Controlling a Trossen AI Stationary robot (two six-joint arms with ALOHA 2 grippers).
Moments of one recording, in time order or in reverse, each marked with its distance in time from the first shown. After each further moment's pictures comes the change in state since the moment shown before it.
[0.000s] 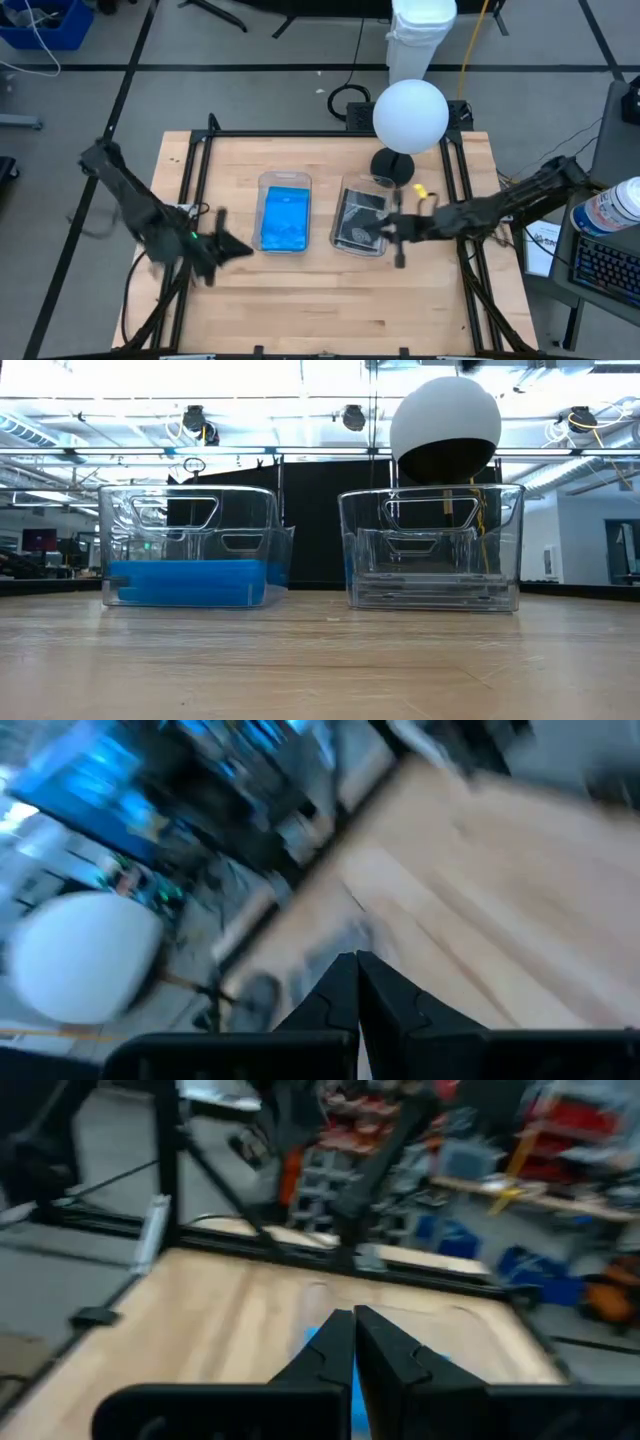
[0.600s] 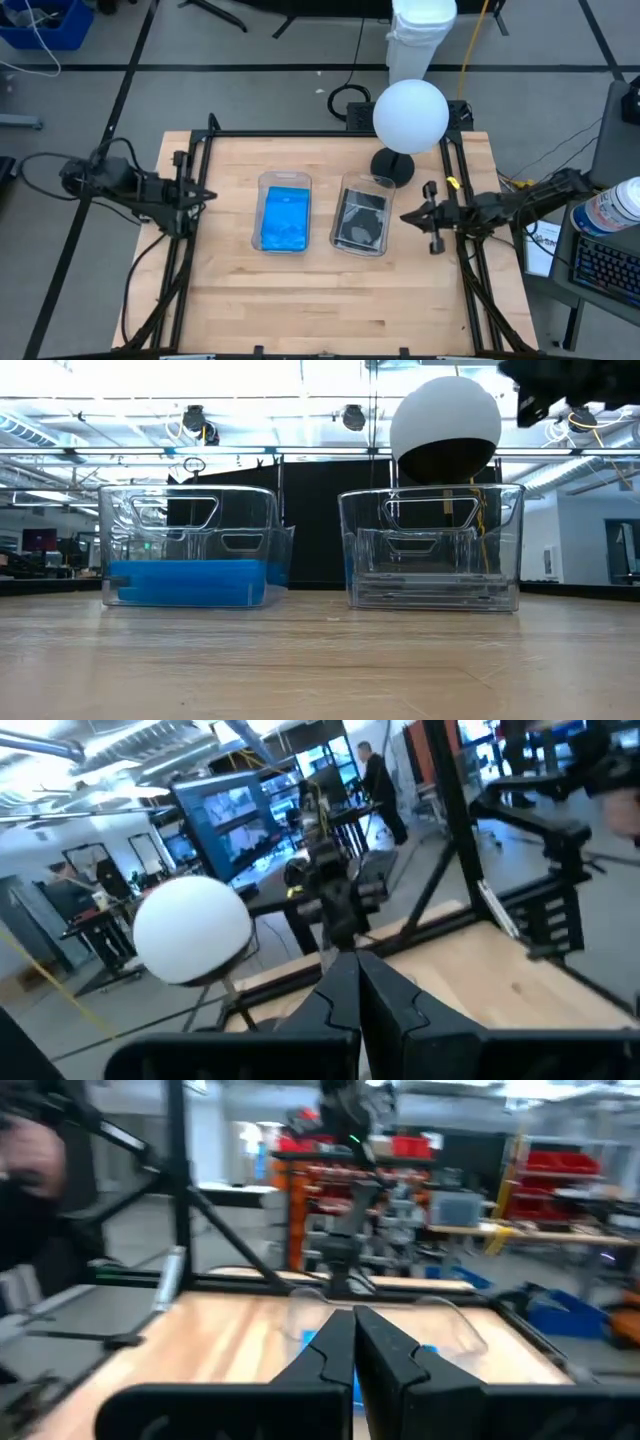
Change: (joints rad) left arm 0.442 -0.527 -0.023 -0.020 0.418 -0.173; right arm -0.042 -0.671 -0.508 0.072 -0.068 0.039
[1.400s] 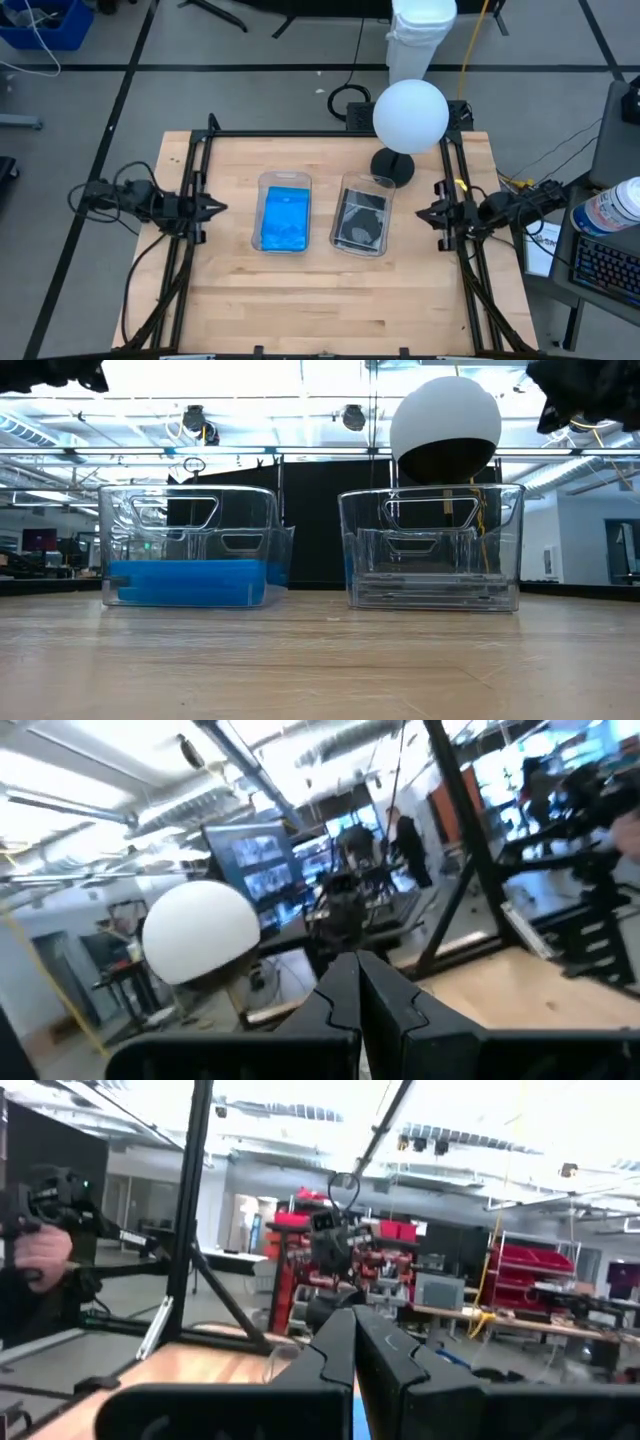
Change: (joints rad) left arm 0.042 -0.382 -0.589 0.418 0.038 0.077; right arm 0.025 -0.393 -0.172 0.006 -0.013 -0.170
